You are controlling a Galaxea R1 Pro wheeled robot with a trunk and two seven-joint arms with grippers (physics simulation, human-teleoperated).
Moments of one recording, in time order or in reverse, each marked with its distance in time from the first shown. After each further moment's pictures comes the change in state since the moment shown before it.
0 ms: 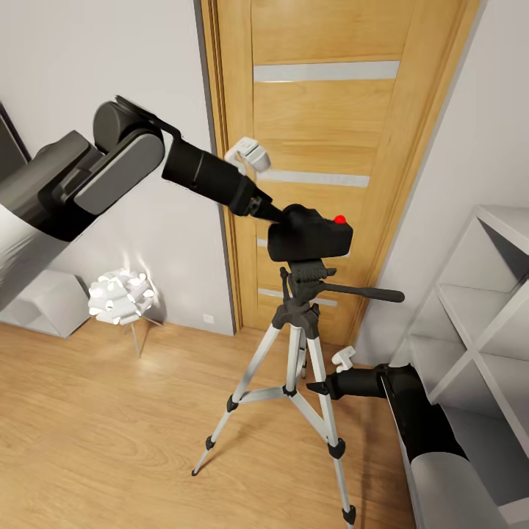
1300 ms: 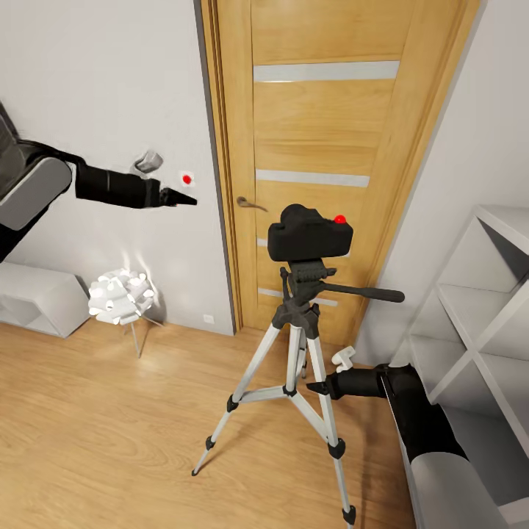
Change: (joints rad) left arm 0.130 0.269 0.153 0.198 0.178 -0.004 0.204; right arm 0.000 0.000 0.000 0.001 -0.001 0.000 -0.001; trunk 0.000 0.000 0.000
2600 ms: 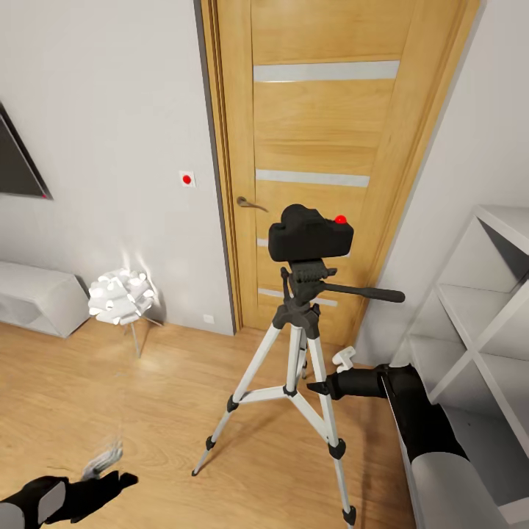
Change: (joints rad) left arm 0.993 -0.195 0.006 1.012 0.081 -0.600 0.031; right arm 0.000 -0.001 -0.002 0.001 0.001 0.001 0.001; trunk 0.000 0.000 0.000
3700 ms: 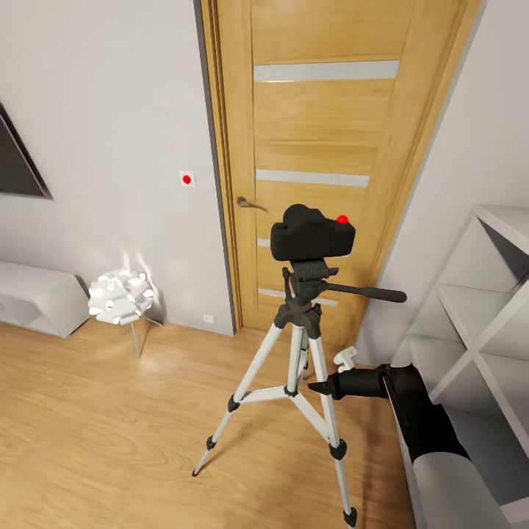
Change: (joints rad) left arm 0.384 -0.266 0.010 0.021 0.092 -0.386 0.649; right arm 0.000 -0.007 0.000 0.001 -0.009 0.005 -0.001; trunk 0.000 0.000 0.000
